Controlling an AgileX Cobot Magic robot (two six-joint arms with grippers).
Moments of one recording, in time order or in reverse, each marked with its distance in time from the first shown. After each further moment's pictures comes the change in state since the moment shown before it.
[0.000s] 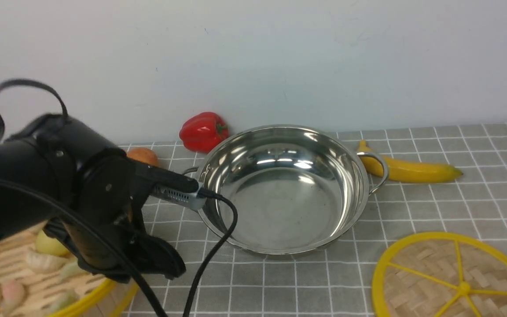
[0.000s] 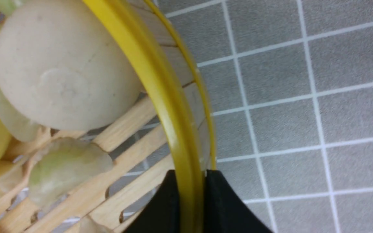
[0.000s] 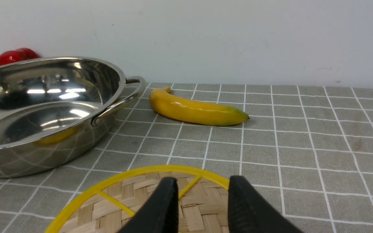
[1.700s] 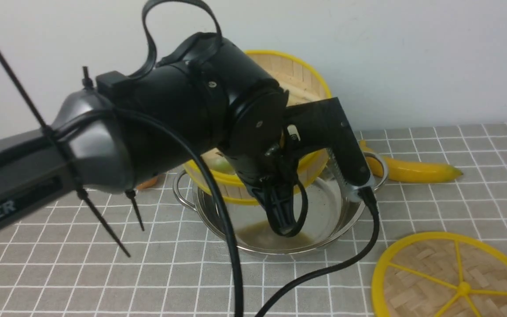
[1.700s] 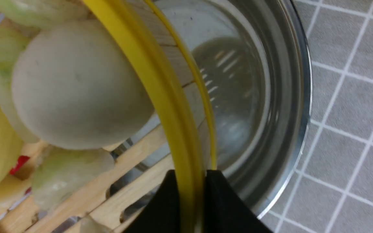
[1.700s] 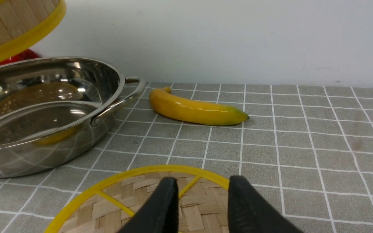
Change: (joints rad) right arm 0.000 0.000 0.000 0.000 0.000 0.000; left arm -0.289 0.253 -0.449 0.005 -0.186 0.716
